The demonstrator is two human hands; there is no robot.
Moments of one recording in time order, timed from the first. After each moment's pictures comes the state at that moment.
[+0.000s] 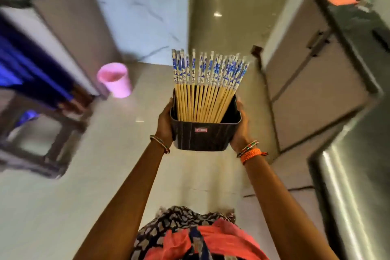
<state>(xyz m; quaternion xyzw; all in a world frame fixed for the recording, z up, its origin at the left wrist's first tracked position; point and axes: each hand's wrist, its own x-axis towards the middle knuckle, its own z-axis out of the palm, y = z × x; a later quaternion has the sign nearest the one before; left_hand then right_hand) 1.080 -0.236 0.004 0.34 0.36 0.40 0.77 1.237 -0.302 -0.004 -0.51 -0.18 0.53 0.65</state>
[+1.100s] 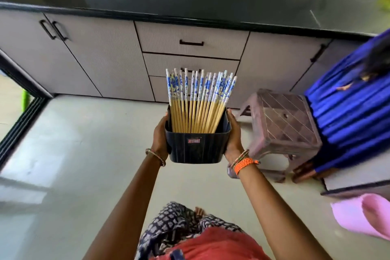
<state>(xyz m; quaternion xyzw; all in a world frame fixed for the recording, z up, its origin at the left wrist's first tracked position) 0.302 -0.276 -0.022 -0.05 0.58 0.79 0.22 0.363 -0.120 -0.023 -0.23 -0.50 0.83 0.09</state>
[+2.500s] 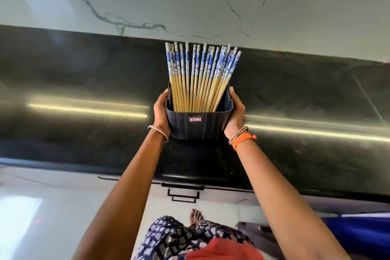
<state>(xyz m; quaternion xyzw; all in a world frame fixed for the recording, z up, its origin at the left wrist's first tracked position) -0.425 0.065 0.003 -0.05 0.48 0.85 0.22 -0.356 0.219 0.008 -0.17 -0.38 0.90 0.13</state>
